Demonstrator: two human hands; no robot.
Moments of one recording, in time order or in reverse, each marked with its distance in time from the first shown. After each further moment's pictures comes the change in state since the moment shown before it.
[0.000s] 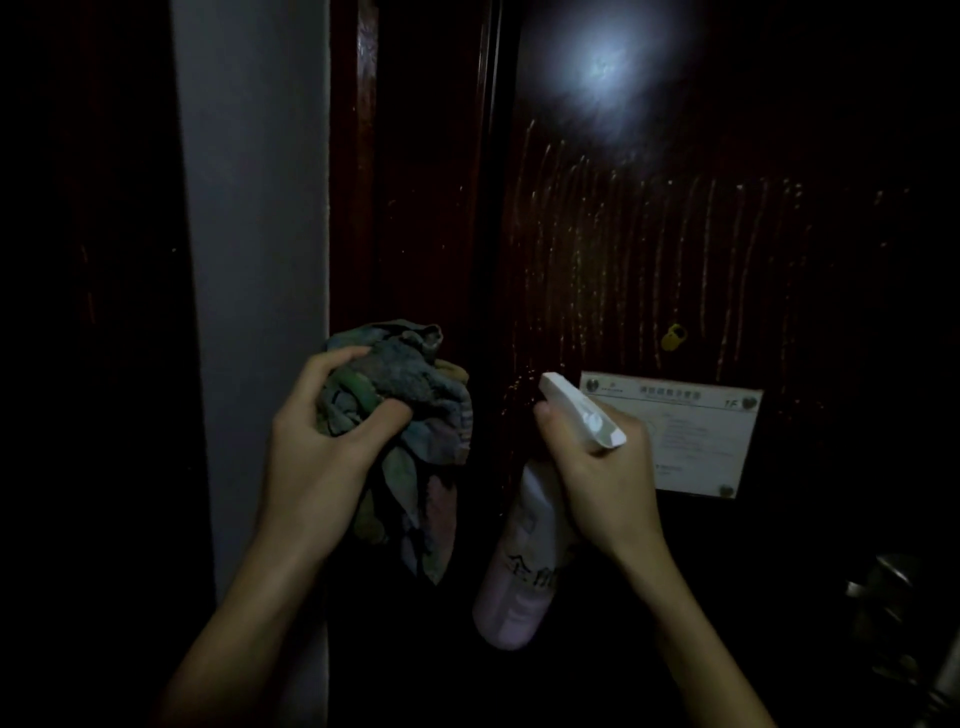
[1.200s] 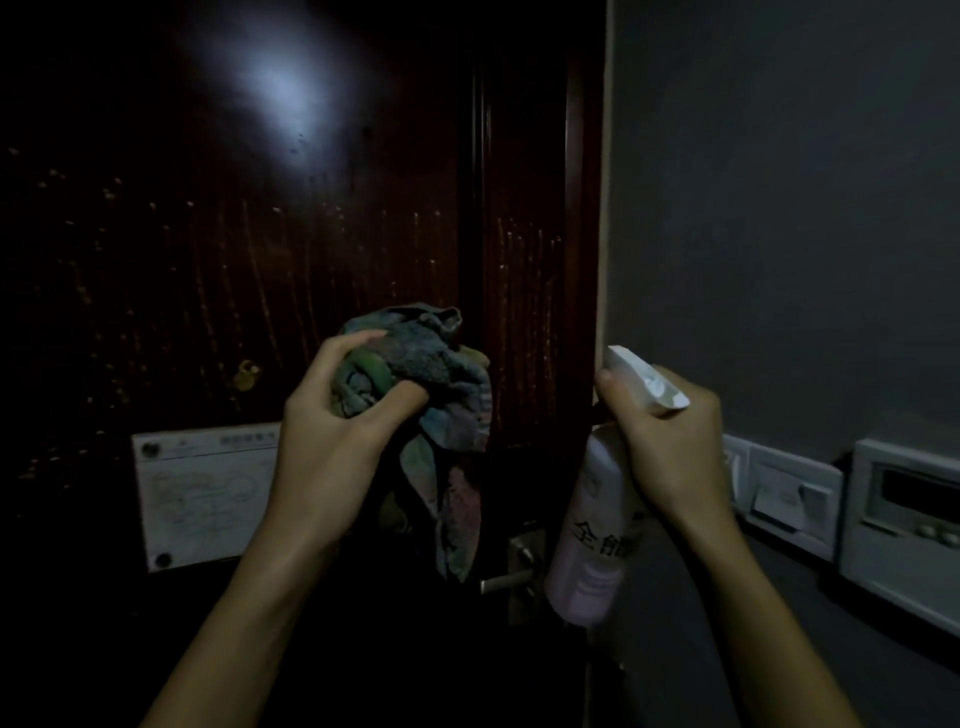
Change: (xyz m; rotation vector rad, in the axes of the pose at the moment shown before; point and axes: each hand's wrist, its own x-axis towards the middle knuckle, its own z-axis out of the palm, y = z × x) left_hand -0.096 0.052 0.397 -0.277 -0.472 -0.015; right_hand 0.043 0.018 -0.446 -0.451 0.492 -0.086
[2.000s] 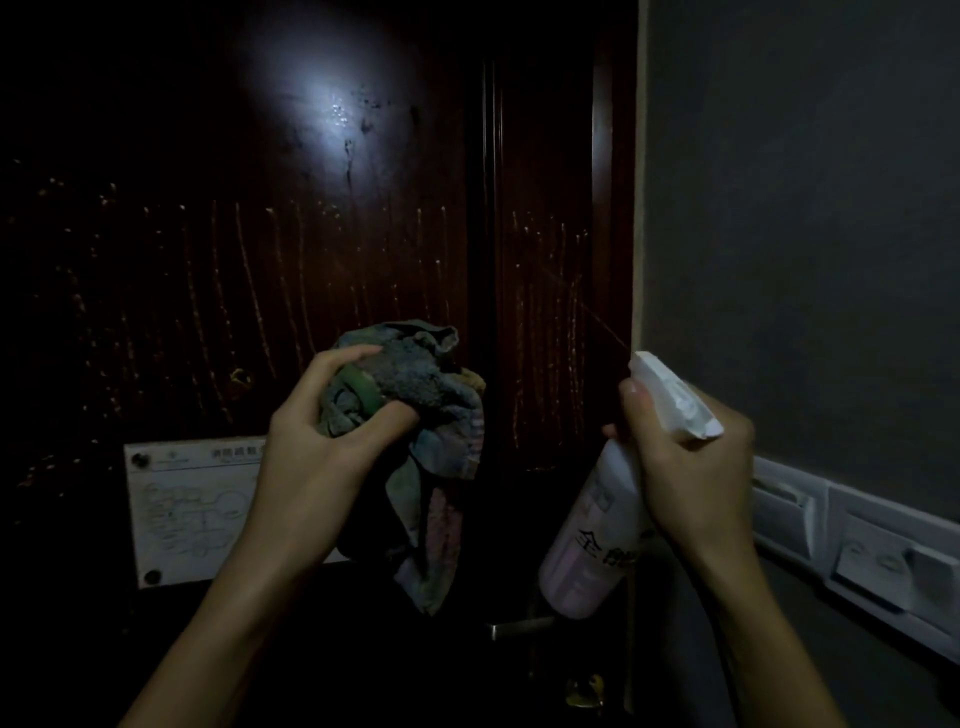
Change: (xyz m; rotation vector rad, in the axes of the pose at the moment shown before) left_hand 0.019 -0.038 0.027 0.084 0.040 0.015; right_hand 0.028 0.069 0.012 0.190 0.021 -0.020
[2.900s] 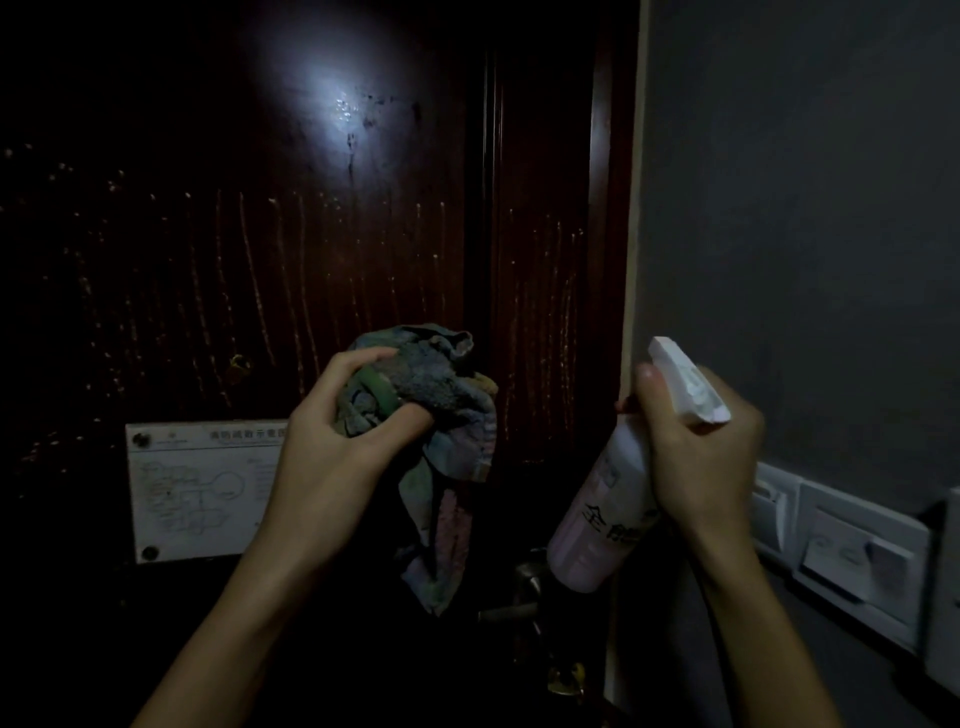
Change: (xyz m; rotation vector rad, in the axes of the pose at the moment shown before) left_hand -0.014 0.001 0.016 -0.005 0.000 -0.002; right_hand 0.009 -0.003 -0.015 -0.001 0.041 0.019
